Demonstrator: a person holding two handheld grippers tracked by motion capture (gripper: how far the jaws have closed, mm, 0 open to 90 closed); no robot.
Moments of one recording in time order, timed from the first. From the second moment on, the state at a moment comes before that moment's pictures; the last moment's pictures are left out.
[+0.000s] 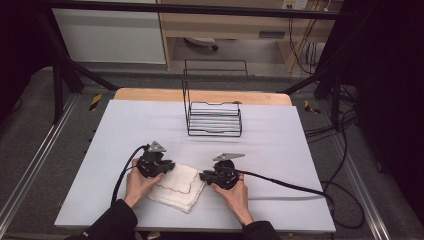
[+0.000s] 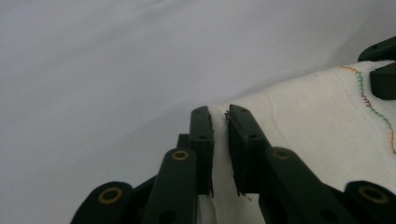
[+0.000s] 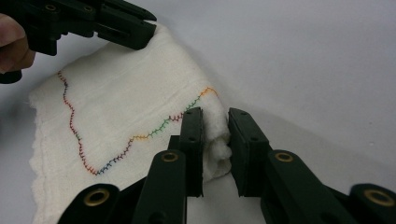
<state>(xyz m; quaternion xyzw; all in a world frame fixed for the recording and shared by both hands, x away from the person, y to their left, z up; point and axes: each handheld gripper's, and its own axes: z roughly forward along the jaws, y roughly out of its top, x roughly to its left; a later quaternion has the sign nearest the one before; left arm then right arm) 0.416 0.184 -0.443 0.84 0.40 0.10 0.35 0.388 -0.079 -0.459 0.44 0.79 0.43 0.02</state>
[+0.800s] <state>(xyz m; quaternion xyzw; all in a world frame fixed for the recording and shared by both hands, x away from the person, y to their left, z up) 0.400 0.209 -0.413 0.80 0.40 0.10 0.44 0.376 -0.081 -0.433 0.40 0.78 0.47 0.05</state>
